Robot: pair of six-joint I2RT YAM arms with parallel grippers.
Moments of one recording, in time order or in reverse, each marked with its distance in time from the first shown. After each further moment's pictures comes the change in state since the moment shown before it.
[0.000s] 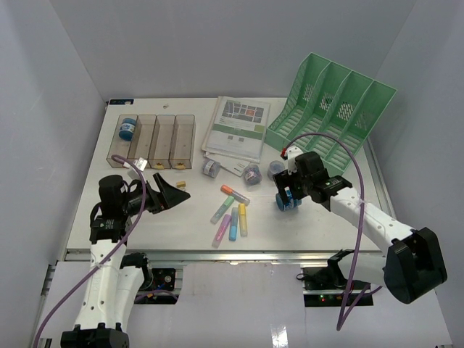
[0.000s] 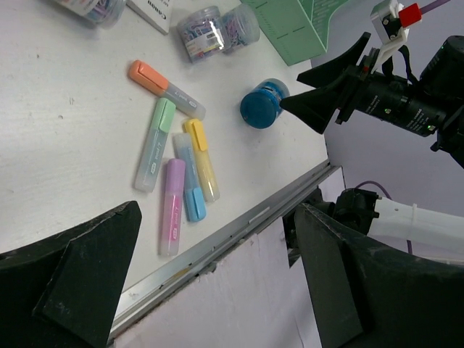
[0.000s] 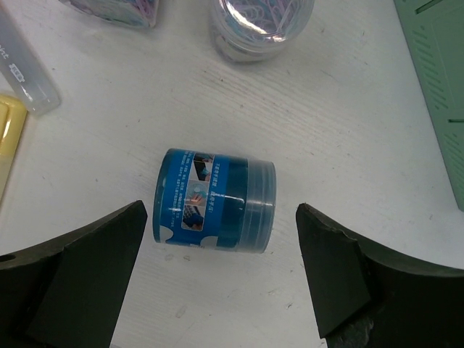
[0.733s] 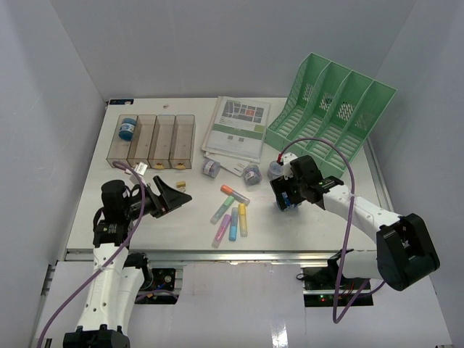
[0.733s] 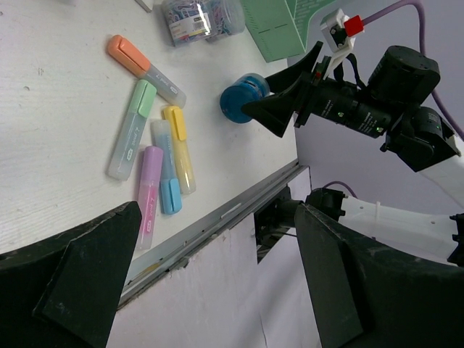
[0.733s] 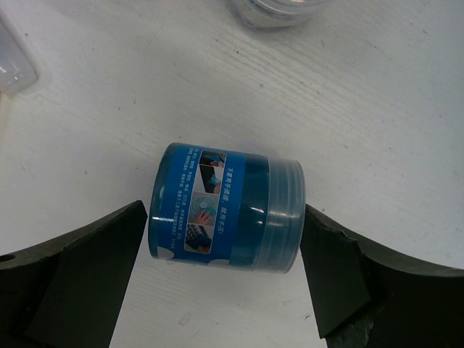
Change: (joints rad) left arm 0.000 -0.037 -0.089 0.059 0.041 -0.147; right arm 0.002 0.098 -0.046 0.045 -0.031 0.012
